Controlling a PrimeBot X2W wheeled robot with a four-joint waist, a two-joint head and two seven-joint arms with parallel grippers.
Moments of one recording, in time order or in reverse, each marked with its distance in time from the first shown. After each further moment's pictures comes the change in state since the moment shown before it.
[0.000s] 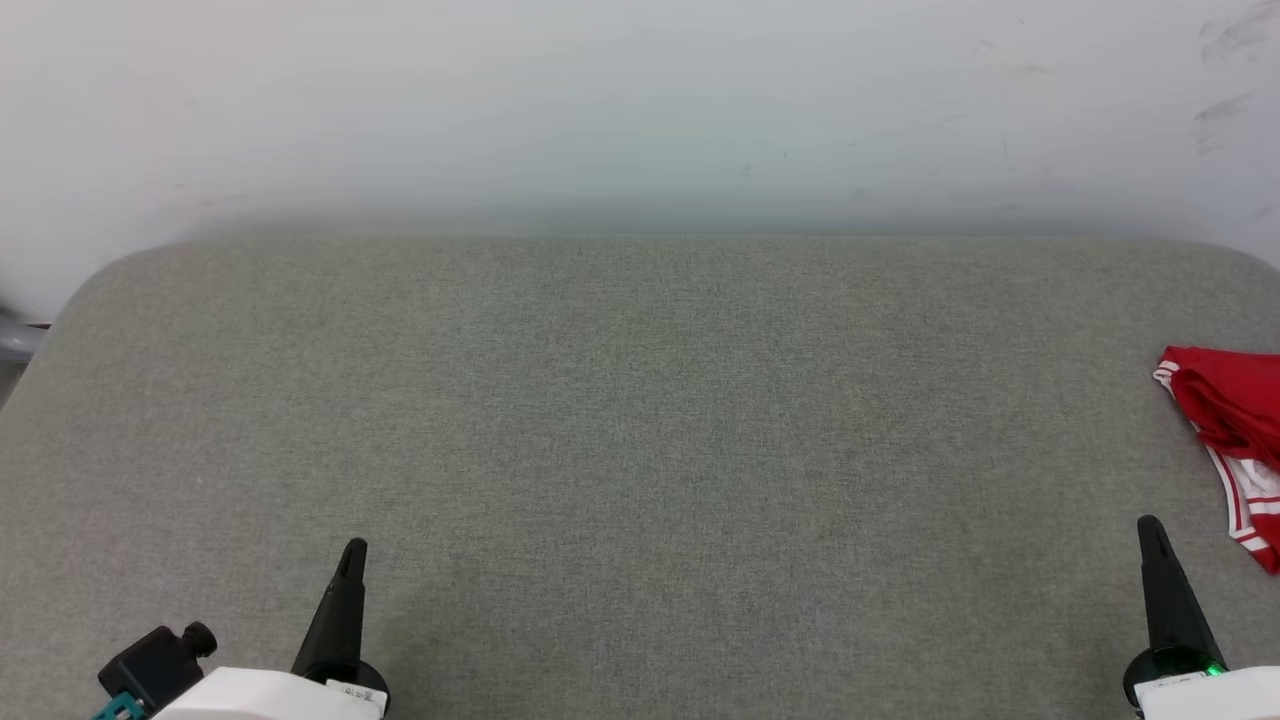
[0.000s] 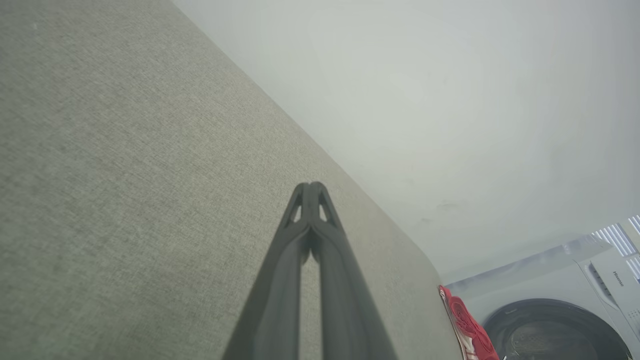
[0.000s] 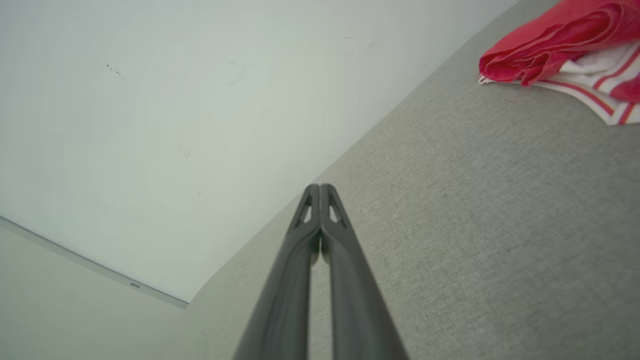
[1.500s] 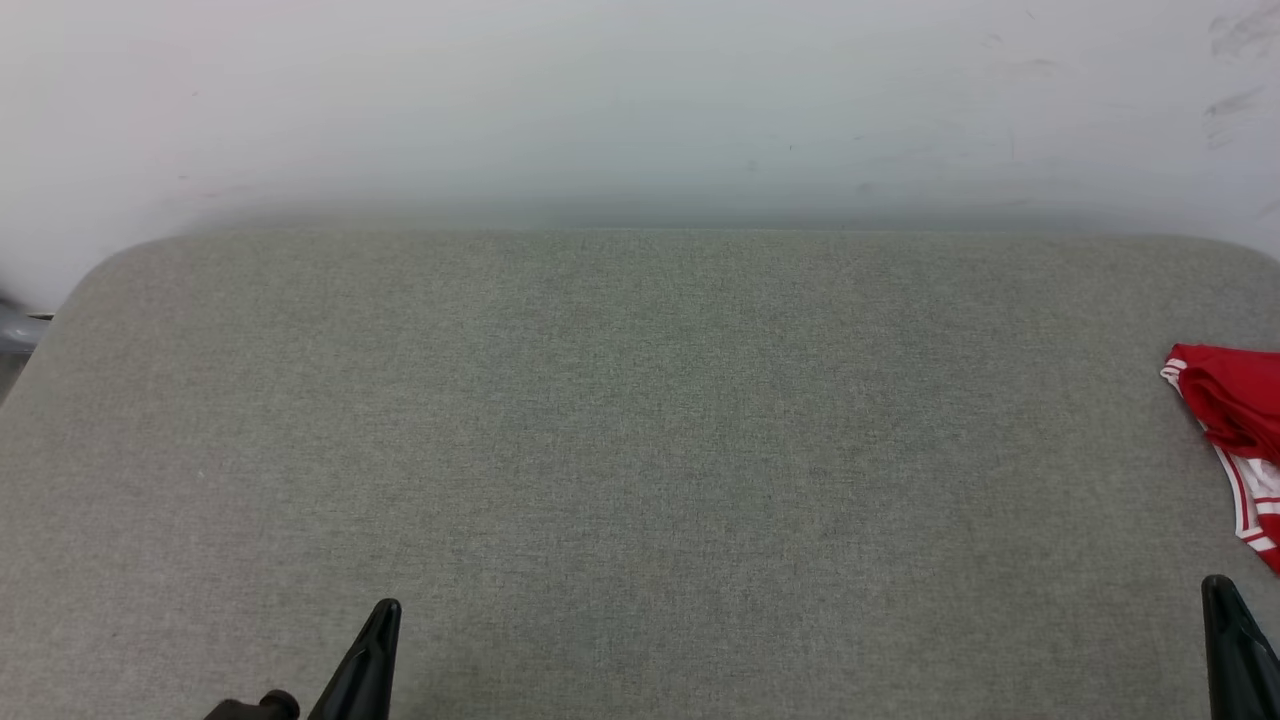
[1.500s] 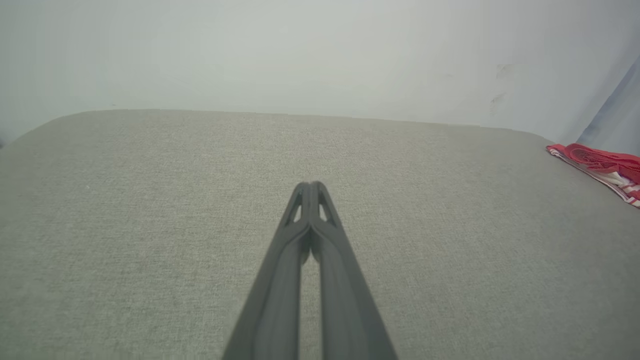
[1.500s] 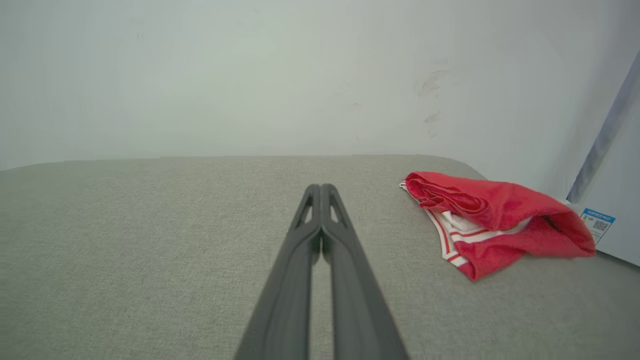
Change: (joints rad) left arm 0.171 0.050 -0.066 -0.154 0.715 0.000 -0.151; right arm 0.206 -0.025 -0.074 -0.203 -0.751 0.000 -0.155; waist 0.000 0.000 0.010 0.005
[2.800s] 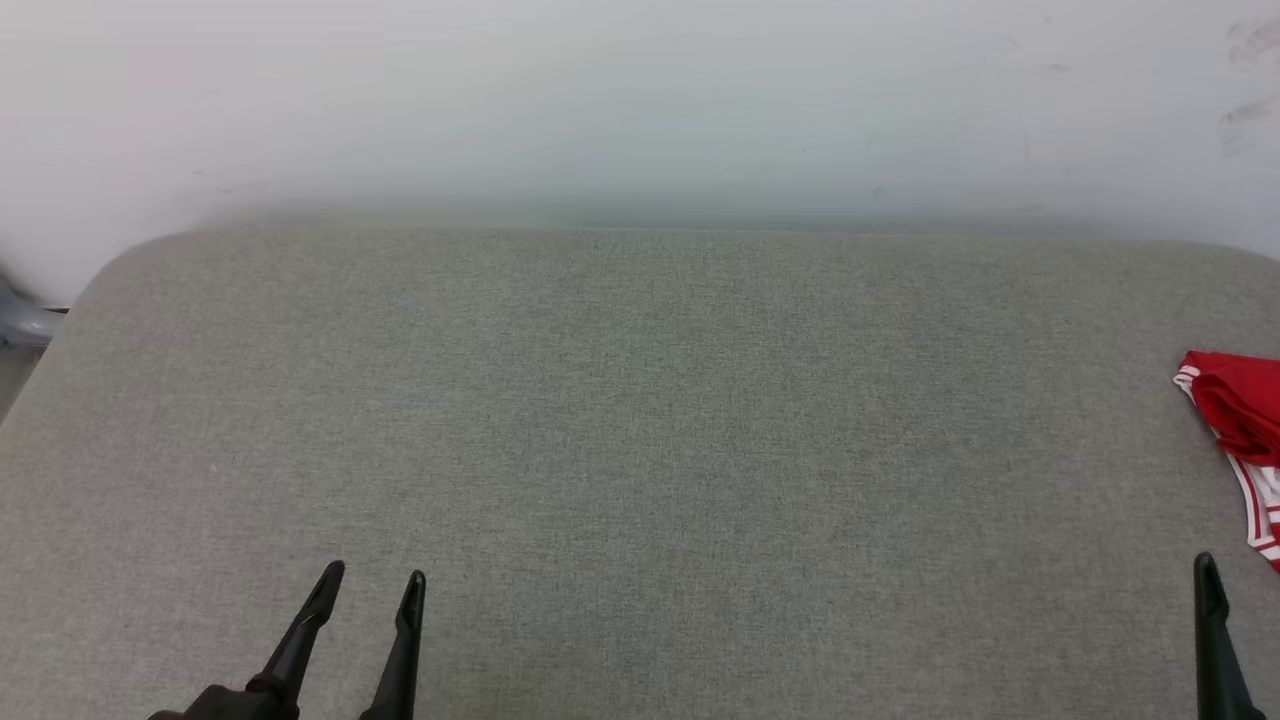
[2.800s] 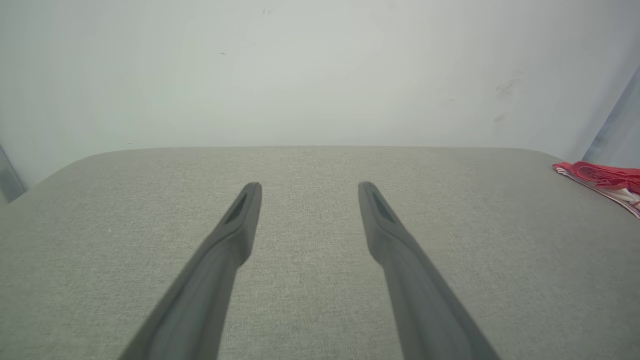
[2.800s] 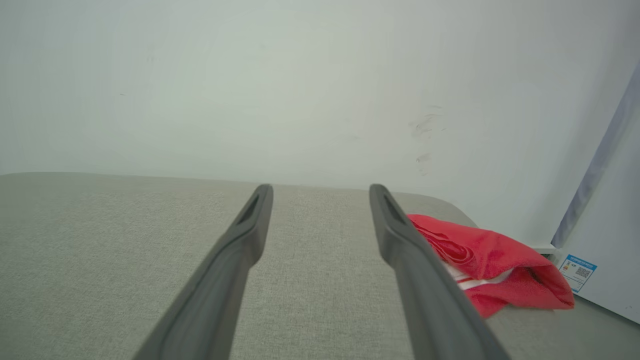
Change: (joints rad) left arm -0.021 0.003 0.016 -0.054 0.034 0.000 -0.014; right arm 0.011 -0.003 -0.029 -0.092 -0.049 0.000 -0.013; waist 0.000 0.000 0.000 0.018
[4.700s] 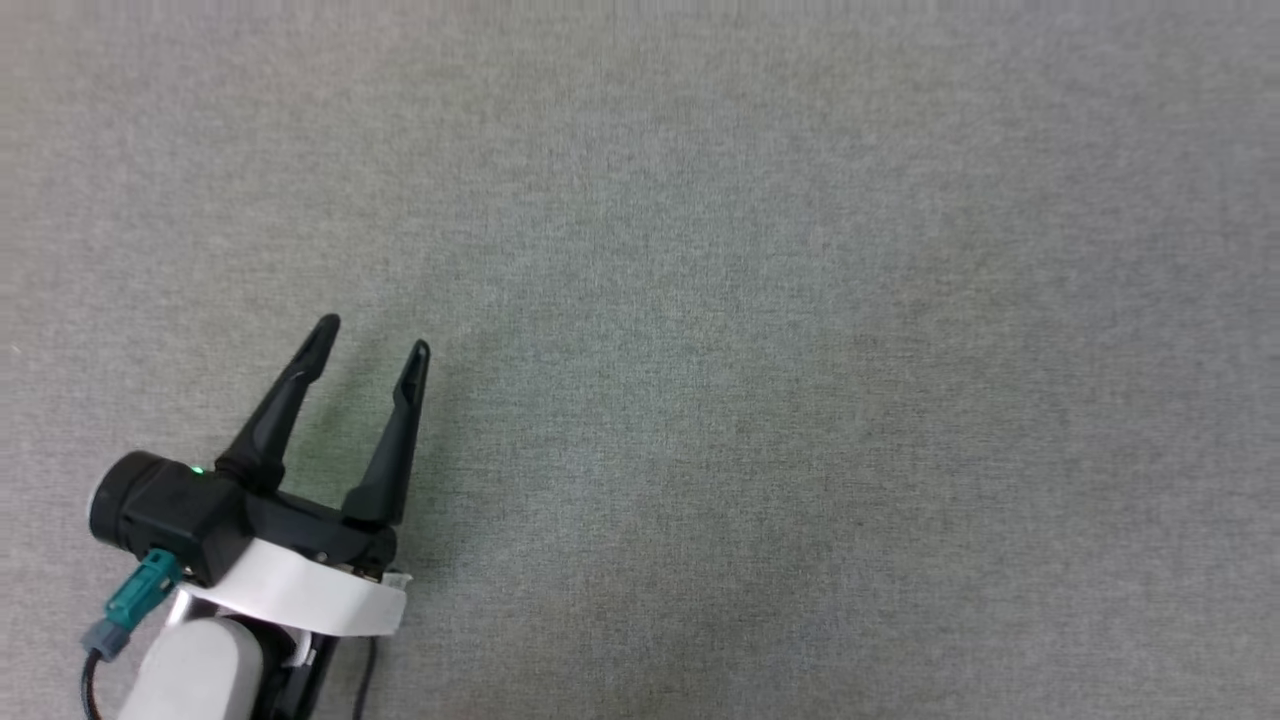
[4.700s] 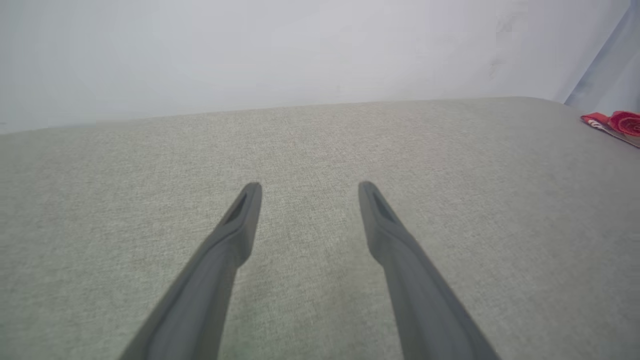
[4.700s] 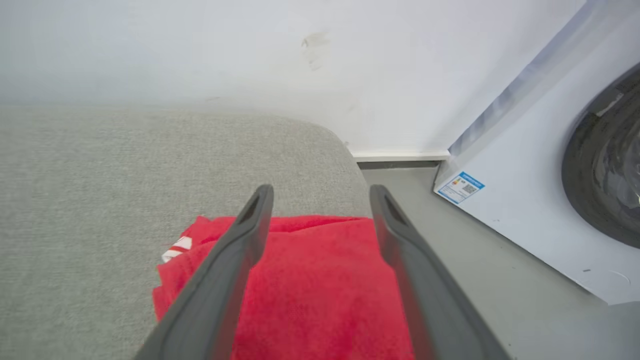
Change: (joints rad) left arm -0.385 0.165 -0.101 0.020 -0.100 0.000 0.001; right arm -1.048 -0.596 0.101 0.936 0.238 0.000 0.306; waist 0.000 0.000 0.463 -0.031
